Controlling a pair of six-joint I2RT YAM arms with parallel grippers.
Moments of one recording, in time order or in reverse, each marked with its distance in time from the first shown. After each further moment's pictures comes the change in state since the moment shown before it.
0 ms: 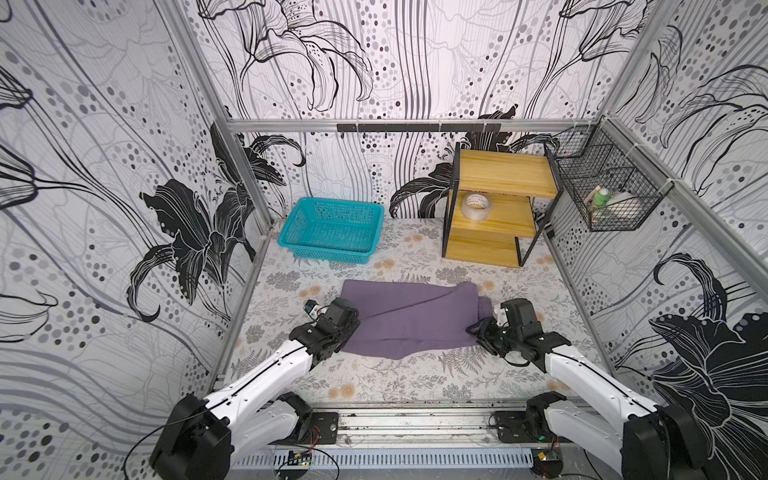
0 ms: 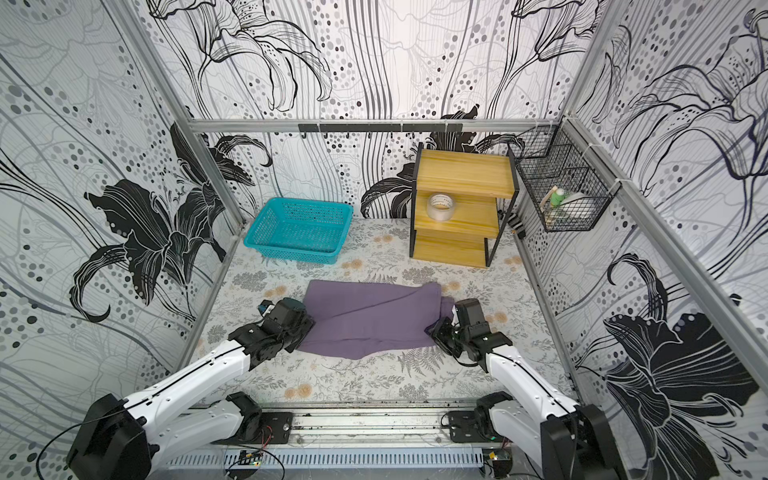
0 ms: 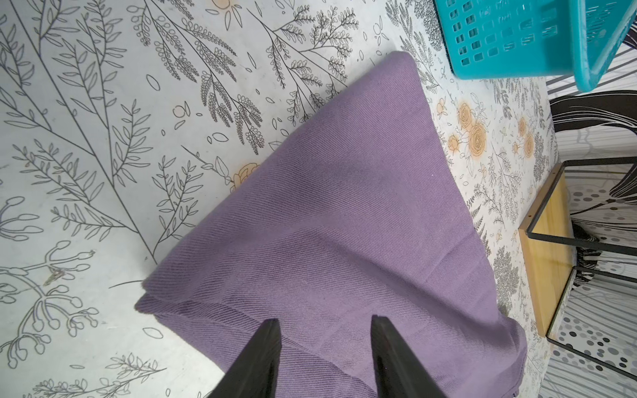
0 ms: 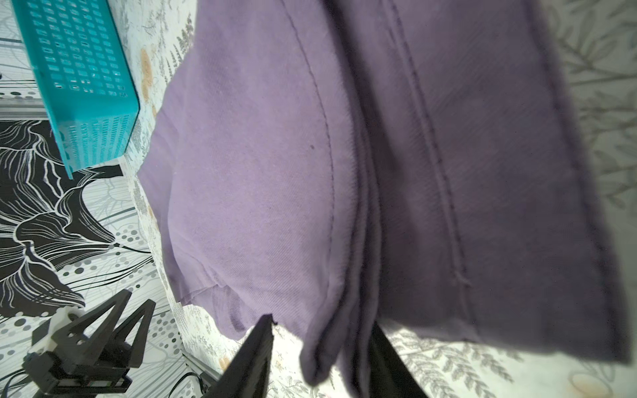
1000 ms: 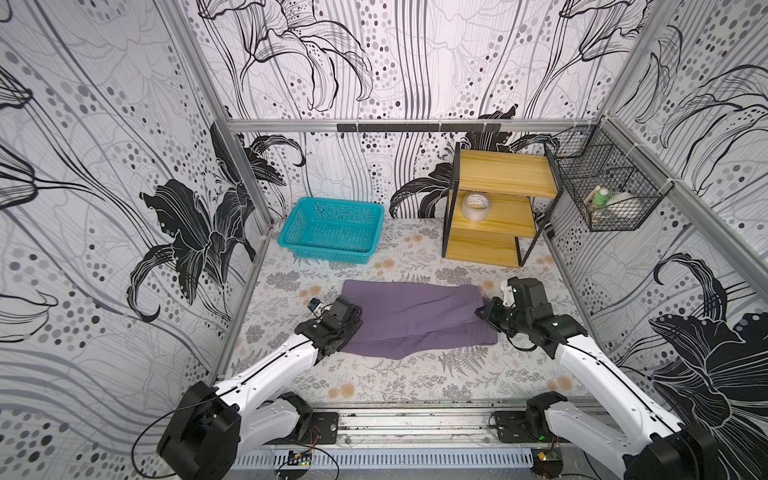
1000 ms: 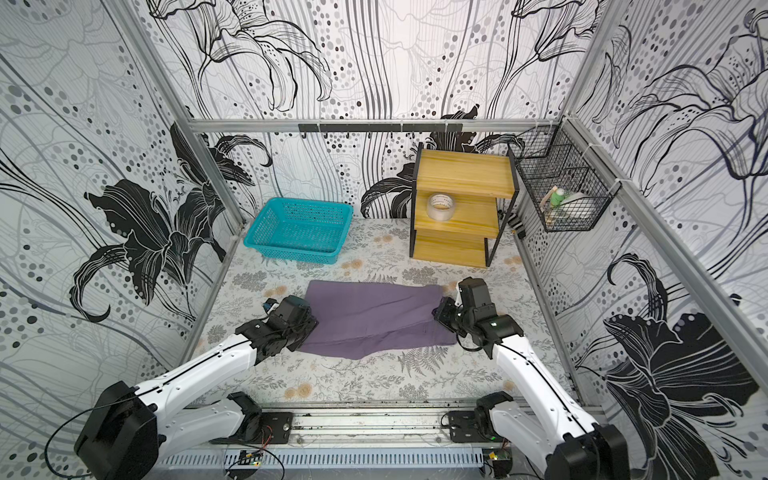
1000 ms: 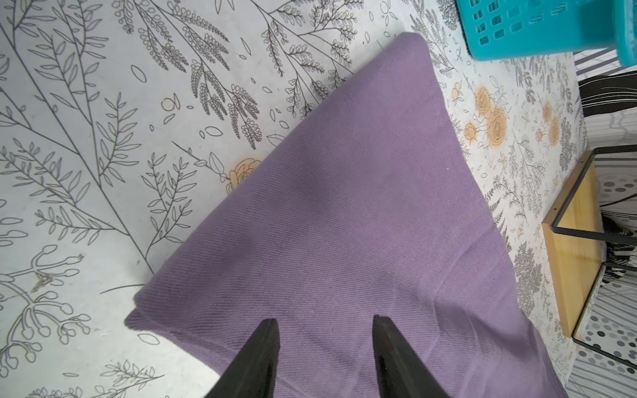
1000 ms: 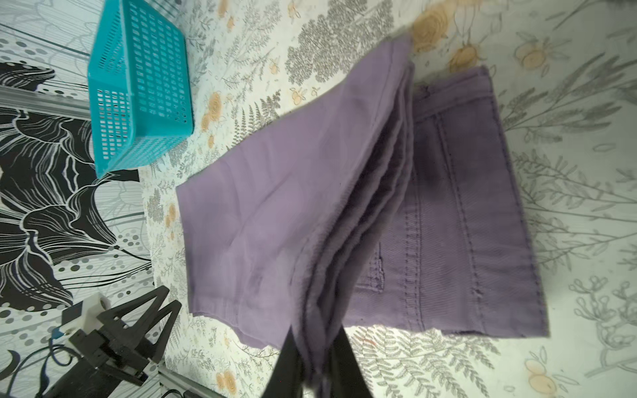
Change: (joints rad) left arm 0.001 0.071 0.031 0.006 0.016 0.024; right arm 0.000 -0.051 0.297 -0.260 0.122 -0.159
